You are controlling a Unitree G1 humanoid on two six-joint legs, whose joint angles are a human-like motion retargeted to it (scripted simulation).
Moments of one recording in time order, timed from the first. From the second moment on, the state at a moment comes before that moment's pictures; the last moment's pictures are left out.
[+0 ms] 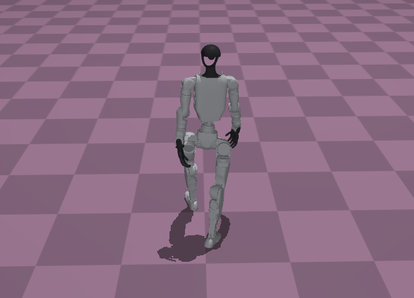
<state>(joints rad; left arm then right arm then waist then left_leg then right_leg) 0.18 0.13 0.39 1.57 0.86 0.07 -0.29 -0.16 -0.21 -0.20 1.32 -0.55 -0.15 0.15 0.25 -0.06 -0.04 -0.58 0.02 0.36 0.24 0.00 0.09 0.18 -0.05 -0.40 0.08 -0.24 0.11</state>
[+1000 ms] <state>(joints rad) 0.09 0.19 0.32 1.60 0.85 0.05 -0.24 -0.10 -0.22 -0.20 1.47 -0.66 -0.06 0.11 0.07 -0.13 -0.03 -0.41 0.13 0.48 0.88 -0.04 -0.02 -0.11 -0.18 -0.46 0.12 -0.14 -0.07</state>
